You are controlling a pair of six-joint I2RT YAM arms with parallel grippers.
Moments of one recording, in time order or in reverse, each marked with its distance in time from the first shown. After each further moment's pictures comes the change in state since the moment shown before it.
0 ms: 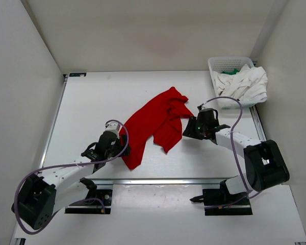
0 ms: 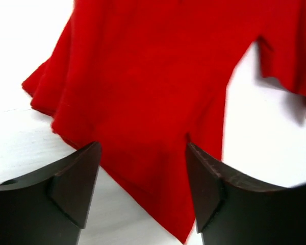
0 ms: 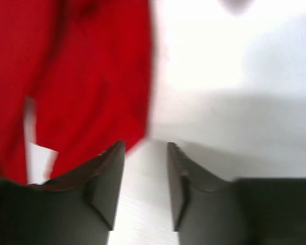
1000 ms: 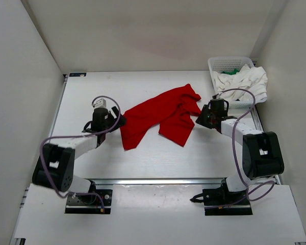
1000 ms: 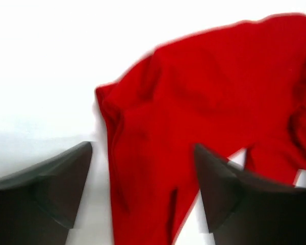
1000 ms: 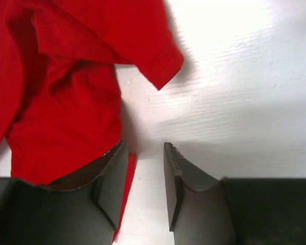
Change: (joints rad) left arm 0.312 0.467 0.288 0.303 0.093 -0.148; right arm -0.174 0.125 0.092 0.033 0.126 -0.009
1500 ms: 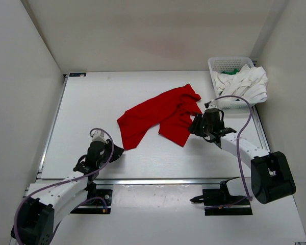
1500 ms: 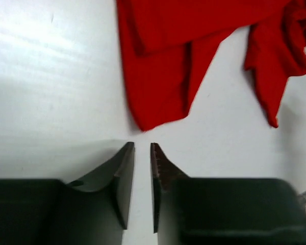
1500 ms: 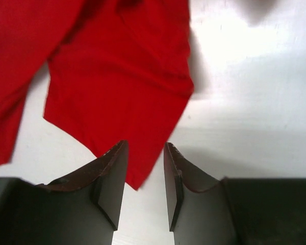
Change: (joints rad) left arm -0.139 -0.694 -0.519 -0.118 0.039 -0.141; right arm 0.152 -0.253 -0.167 0.012 -0.024 0.021
